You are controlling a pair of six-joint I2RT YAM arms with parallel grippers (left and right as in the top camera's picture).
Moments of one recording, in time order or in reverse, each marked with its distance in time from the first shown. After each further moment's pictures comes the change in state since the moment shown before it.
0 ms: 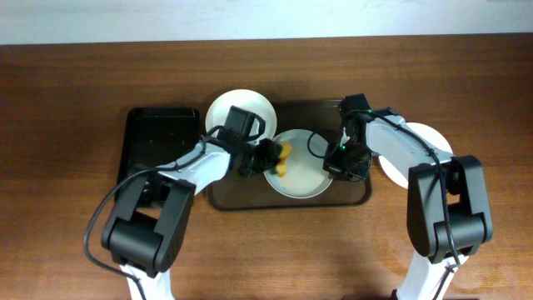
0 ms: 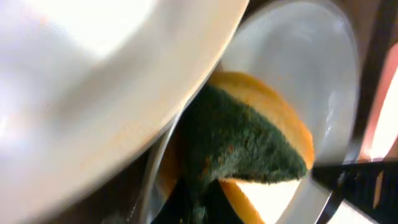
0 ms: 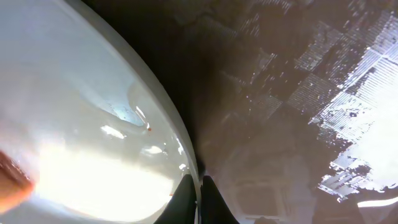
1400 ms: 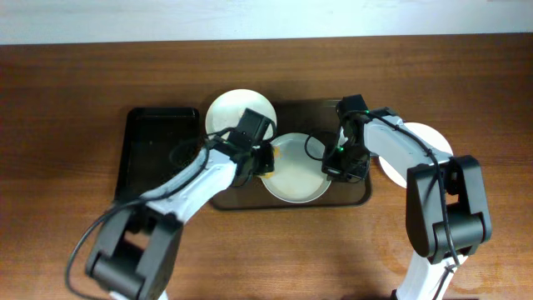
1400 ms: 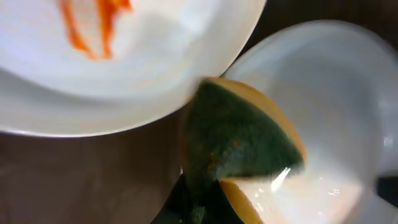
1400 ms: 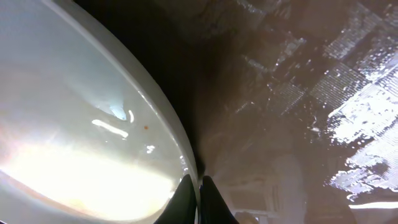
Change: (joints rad) left arm -0.096 -0.171 0.015 -0.189 -0.427 0.040; right arm 0.008 0.000 0.000 -0.013 -0.007 -0.045
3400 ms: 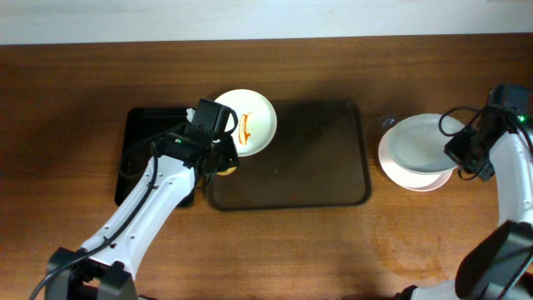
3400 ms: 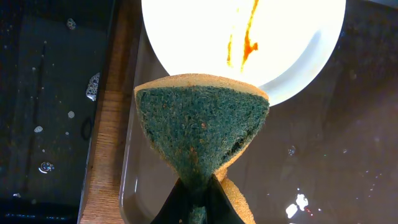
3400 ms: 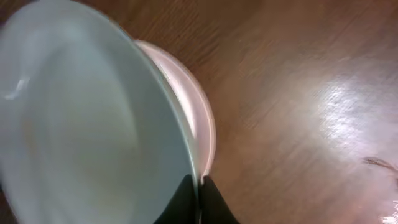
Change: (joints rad) left arm 0.145 -0.249 0.009 -0.279 -0.096 0.004; right arm -0.602 -0.317 0.025 -0.042 0.363 -0.011
